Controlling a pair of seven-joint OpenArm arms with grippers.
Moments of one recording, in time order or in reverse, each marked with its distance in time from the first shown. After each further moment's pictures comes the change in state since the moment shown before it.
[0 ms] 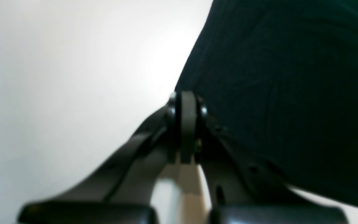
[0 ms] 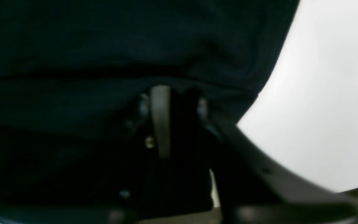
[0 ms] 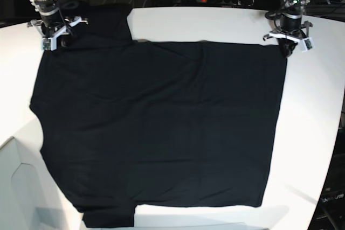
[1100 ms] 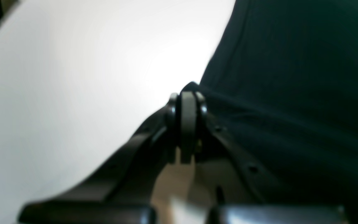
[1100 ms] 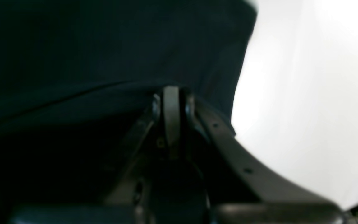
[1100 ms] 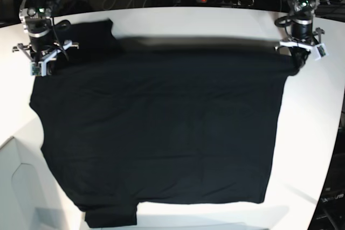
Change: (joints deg) left arm -0.9 1.6 -6.6 11.8 0.2 1.1 4.3; right arm 8.9 0.1 1.6 11.9 -3.0 0.4 -7.8
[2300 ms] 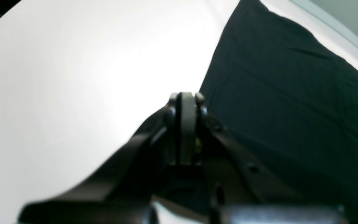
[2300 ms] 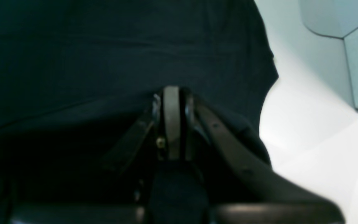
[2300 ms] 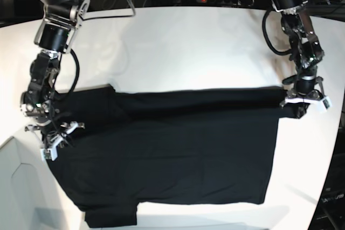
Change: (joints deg) left arm -29.8 0.6 -0.8 -13.6 0.5 -0.4 13.0; right arm 40.3 8.6 -10.7 -36.0 -0.5 0.0 -4.5
